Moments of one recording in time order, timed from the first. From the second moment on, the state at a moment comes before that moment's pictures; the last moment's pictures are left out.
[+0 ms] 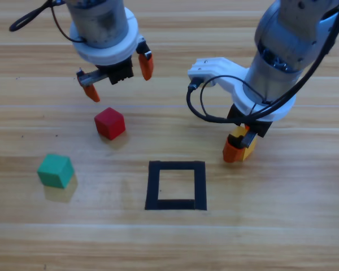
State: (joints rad) arm 0 -0.66 2.10 -1.86 1.04 0.21 -1.18; arm 1 0.74 2.24 -1.65 0.78 0.00 -0.33
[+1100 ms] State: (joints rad) arm 0 -0.53 2.34 -2.01 1.13 0.12 -1.35; arm 1 0.73 1.97 -1.33 0.81 0.08 -0.23
